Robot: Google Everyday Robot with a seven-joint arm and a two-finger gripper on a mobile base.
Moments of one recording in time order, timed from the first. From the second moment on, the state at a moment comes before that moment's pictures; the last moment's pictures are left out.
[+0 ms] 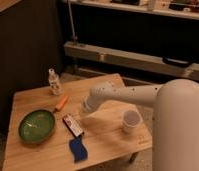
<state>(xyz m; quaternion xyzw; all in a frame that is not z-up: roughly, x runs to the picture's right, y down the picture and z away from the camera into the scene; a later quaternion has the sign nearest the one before) -0.105 0.149 0.848 -0.39 -0.02 0.57 0.72</state>
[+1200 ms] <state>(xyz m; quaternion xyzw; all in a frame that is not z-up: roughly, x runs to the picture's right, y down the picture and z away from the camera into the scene) -0.139 0.178 0.838 -0.42 -0.02 0.54 0.73</state>
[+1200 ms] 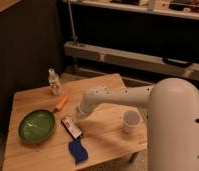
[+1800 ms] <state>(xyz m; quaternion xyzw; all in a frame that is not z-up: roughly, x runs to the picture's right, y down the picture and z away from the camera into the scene) -0.180 0.197 0.804 -0.45 -0.05 0.49 0.75</state>
